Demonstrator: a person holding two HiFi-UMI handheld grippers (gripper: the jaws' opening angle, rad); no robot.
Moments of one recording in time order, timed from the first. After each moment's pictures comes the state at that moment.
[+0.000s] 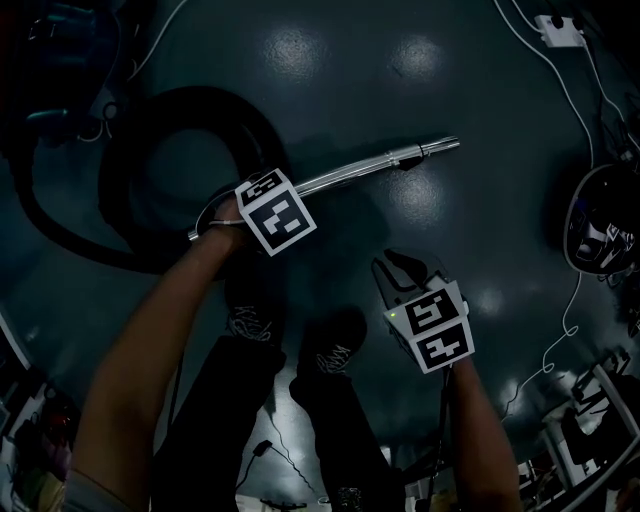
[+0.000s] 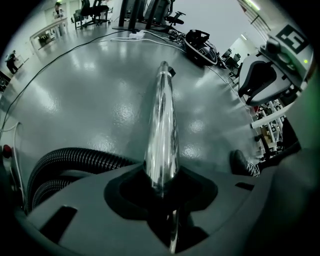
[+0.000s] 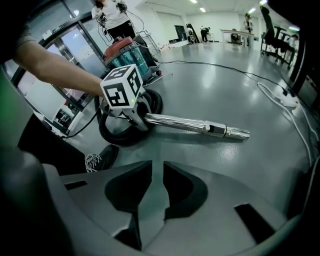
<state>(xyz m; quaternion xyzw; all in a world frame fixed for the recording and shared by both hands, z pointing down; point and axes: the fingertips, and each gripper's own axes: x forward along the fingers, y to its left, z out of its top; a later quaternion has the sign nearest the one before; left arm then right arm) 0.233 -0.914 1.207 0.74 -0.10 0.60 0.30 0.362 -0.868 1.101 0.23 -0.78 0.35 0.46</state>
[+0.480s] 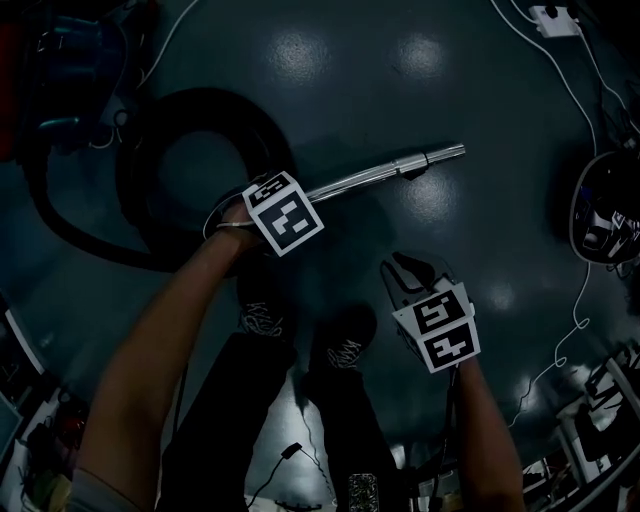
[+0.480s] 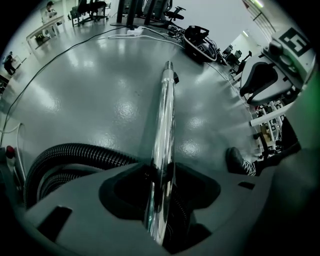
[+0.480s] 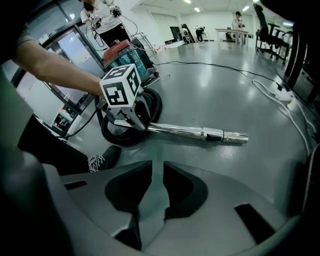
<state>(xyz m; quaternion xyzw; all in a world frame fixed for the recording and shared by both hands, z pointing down) 0.232 -0.905 1.195 0.72 -0.09 0.61 0.30 0.370 -0.855 1.090 0.24 -0.77 0.37 0.46</state>
